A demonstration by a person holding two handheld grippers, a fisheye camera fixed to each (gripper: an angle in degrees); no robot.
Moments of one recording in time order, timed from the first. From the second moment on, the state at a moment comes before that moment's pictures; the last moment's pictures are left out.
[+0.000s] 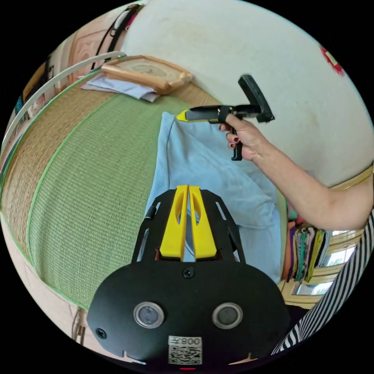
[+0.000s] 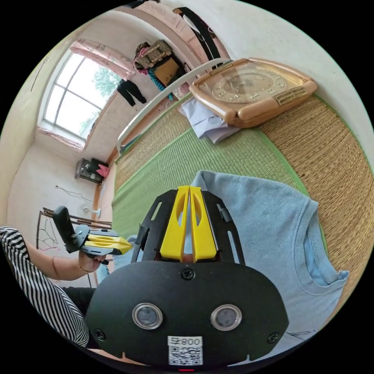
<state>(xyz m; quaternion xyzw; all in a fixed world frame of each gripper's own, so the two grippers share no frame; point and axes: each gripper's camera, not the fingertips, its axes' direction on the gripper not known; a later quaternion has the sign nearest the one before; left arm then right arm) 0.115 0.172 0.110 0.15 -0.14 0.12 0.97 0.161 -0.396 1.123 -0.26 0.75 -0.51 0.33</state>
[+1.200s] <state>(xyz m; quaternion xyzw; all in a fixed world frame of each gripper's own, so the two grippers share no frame) 0.020 0.159 0.078 0.07 -0.19 0.11 0.97 0.026 -0.209 0.675 0.05 0.84 -0.39 0.37</state>
